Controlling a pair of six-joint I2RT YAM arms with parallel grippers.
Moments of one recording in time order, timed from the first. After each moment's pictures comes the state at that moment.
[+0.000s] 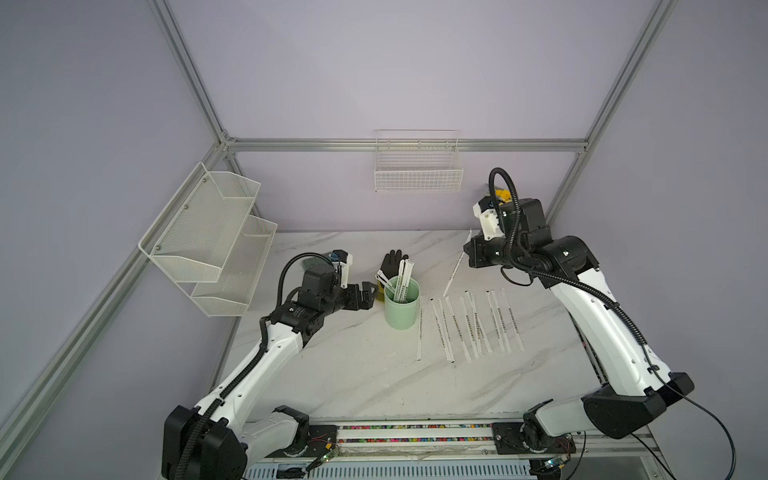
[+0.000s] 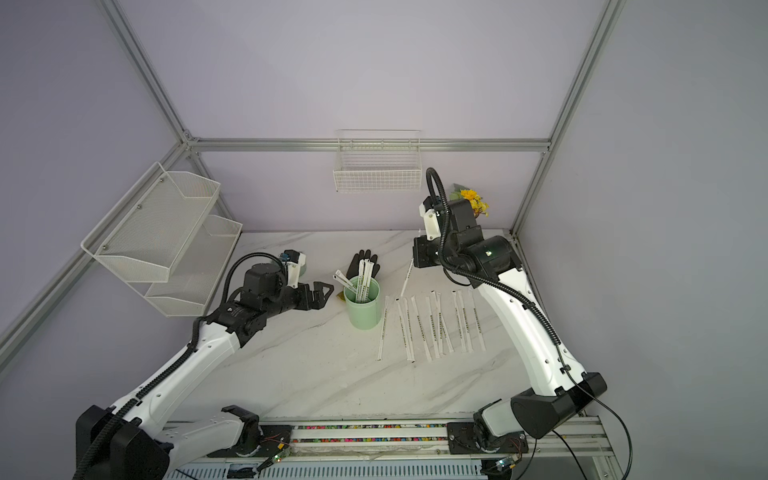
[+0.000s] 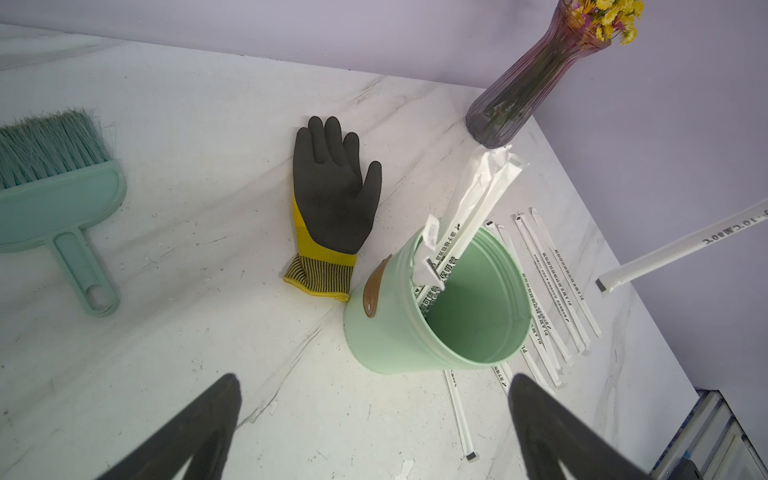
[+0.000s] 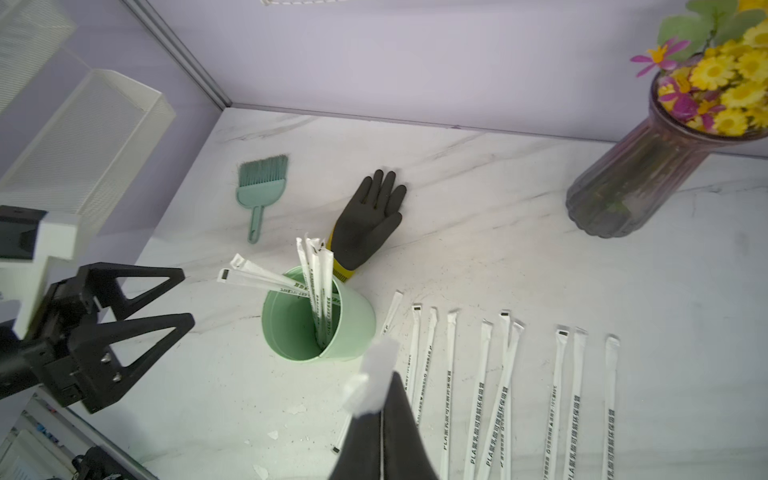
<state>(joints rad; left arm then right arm) -0.34 1.15 0.93 -0.36 0.20 -0.33 0.41 1.45 1.81 -1.04 -0.05 0.23</state>
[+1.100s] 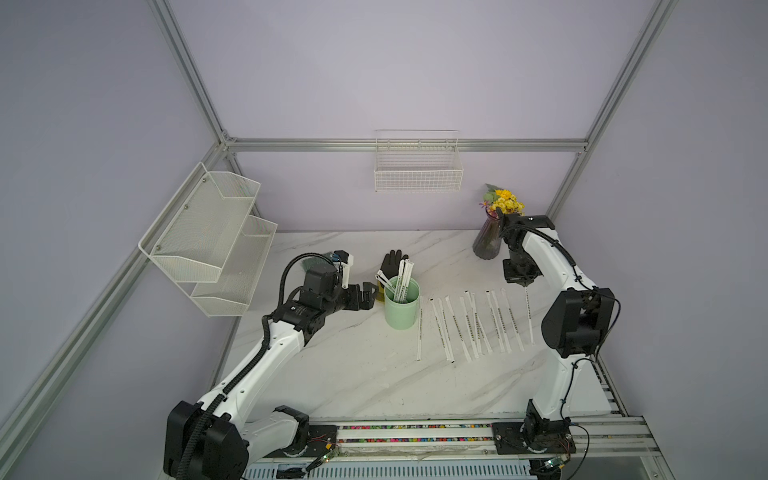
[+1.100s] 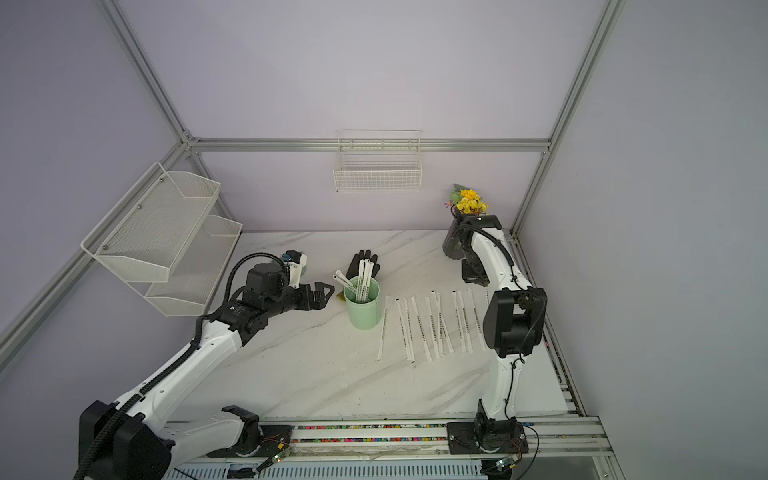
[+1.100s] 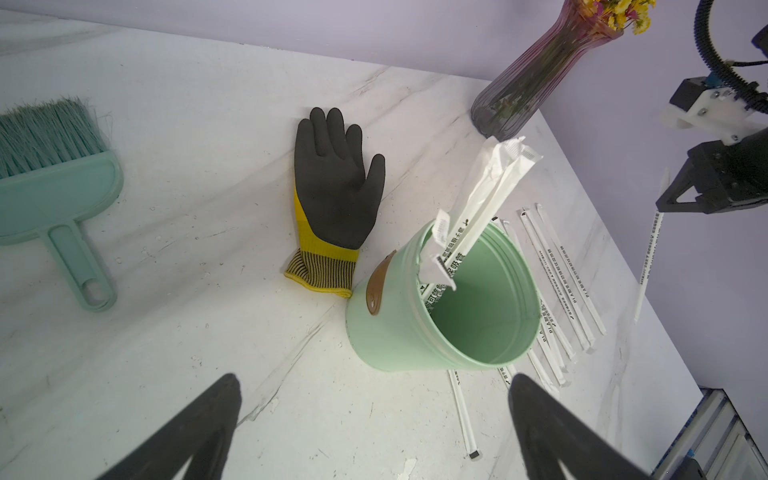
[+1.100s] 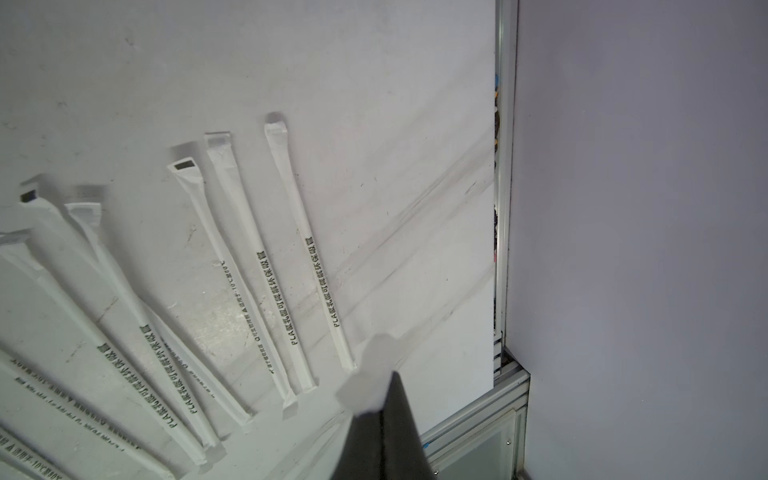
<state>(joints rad) -0.34 1.18 0.93 -0.36 0.20 -0.33 0.05 2.01 1.93 -1.50 0.42 0.24</state>
